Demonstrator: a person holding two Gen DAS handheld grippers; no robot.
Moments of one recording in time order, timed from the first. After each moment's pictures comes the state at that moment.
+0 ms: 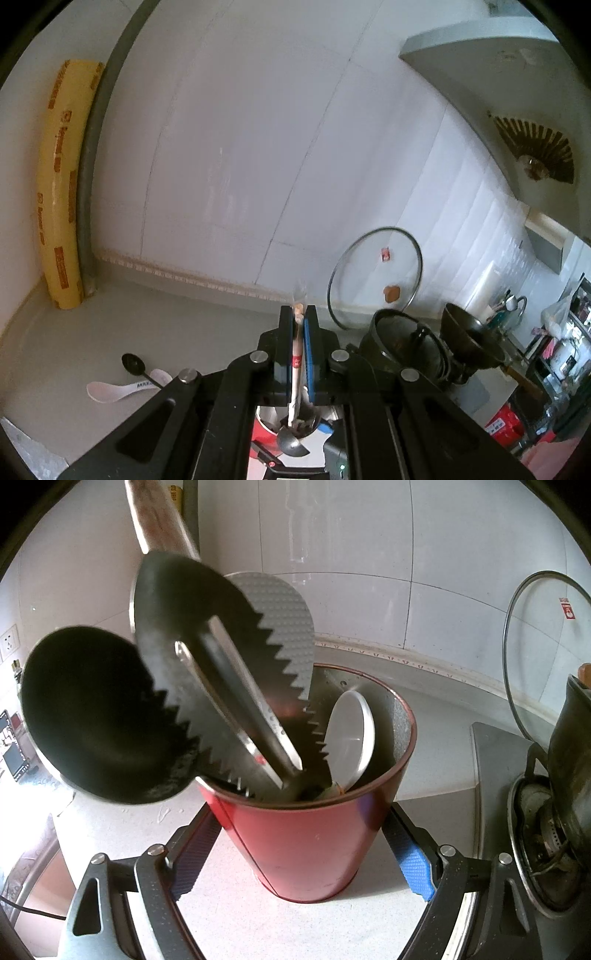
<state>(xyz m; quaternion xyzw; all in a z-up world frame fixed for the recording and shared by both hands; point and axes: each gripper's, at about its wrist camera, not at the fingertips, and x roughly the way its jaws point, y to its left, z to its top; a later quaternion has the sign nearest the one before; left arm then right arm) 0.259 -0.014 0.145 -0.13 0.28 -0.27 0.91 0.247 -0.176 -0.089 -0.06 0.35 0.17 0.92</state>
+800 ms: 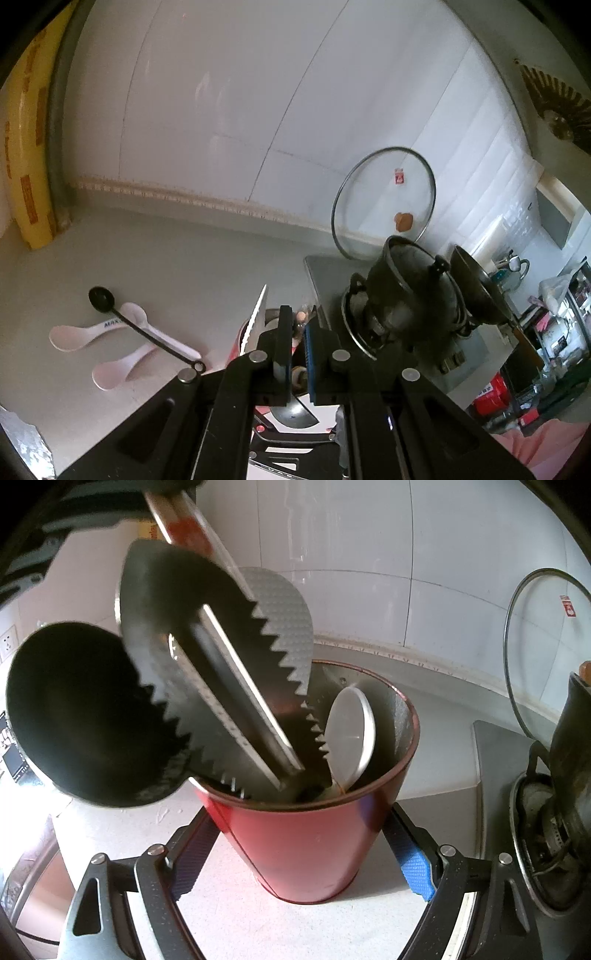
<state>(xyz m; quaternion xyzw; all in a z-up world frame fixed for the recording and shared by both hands) 0.280 -0.050 0.073 -0.11 0.40 -0.29 0.86 0.251 -0.178 -0.089 -0.06 0.36 0.17 0.92</state>
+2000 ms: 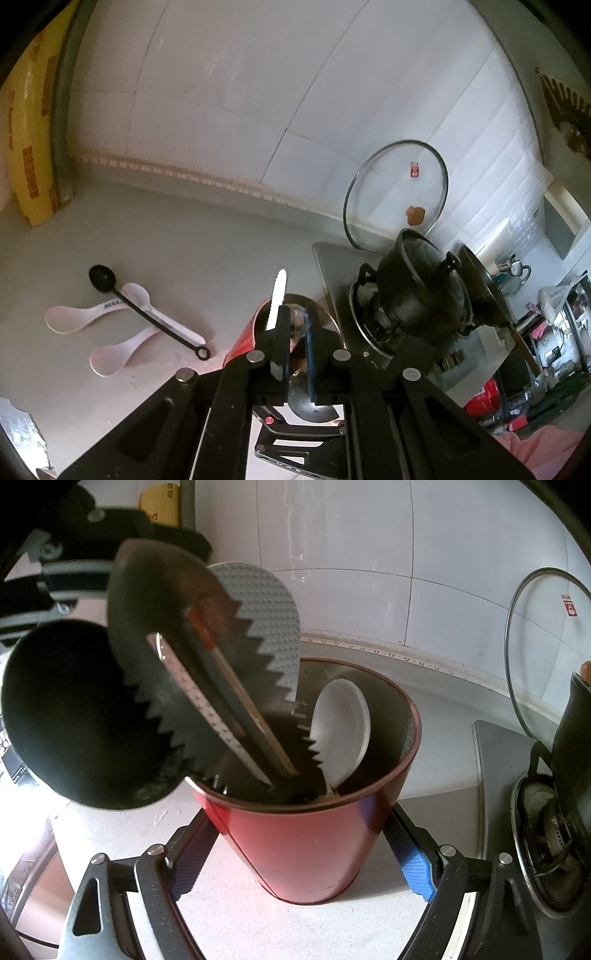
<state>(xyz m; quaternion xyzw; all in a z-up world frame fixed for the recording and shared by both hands) 0.288 -0.039 0.059 -0.13 0.43 -0.28 0.85 0.254 -0.175 -0.090 -0.06 0.36 0.17 0.92</state>
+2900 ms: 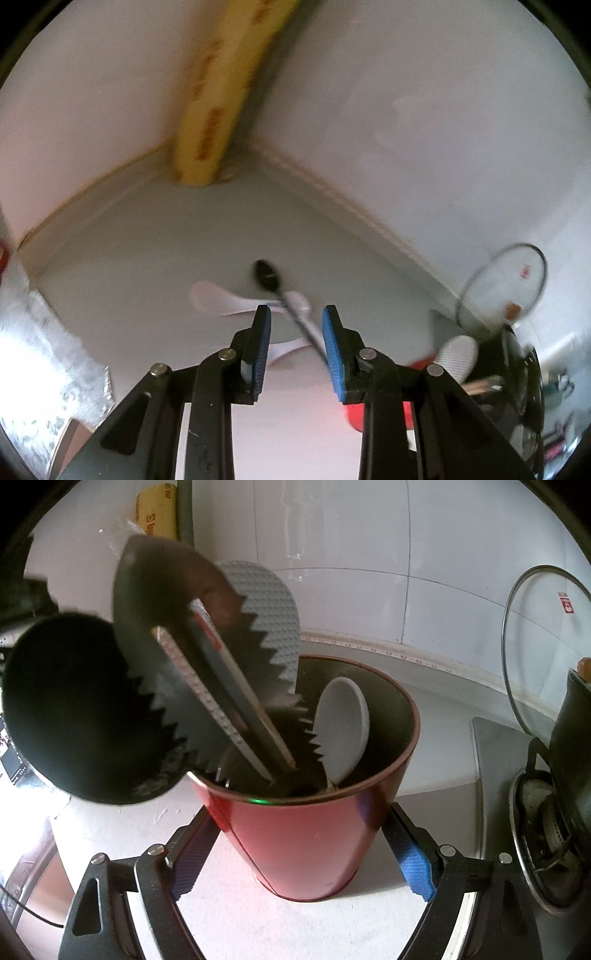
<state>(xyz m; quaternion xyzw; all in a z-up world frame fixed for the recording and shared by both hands) 0.301 0.104 0.021 -0.24 0.43 -0.03 0.87 0.253 -0.177 -0.093 -0.06 0.36 0.17 0.92</state>
